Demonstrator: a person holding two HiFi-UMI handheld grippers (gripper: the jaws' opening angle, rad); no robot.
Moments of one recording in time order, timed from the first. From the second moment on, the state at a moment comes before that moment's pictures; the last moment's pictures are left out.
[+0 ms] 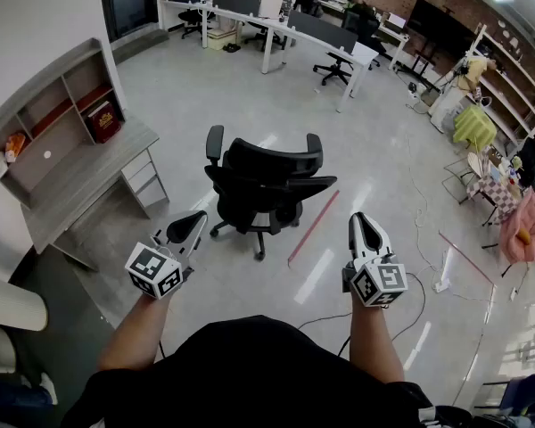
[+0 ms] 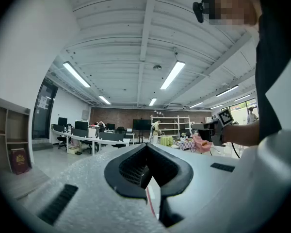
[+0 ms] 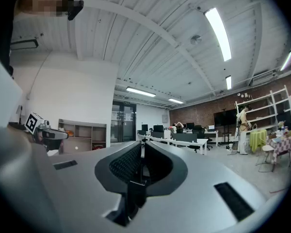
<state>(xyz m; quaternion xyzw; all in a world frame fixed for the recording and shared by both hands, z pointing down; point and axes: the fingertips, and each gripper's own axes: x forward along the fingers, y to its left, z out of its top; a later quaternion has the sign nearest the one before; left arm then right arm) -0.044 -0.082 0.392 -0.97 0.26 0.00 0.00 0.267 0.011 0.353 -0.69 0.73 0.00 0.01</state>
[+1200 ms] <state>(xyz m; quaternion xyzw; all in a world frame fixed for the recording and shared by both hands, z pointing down) 0.052 -0.054 0.397 -0.95 0.32 -0.01 -0.02 0.383 0.016 0.372 -0.64 0.77 -0.03 0.07</state>
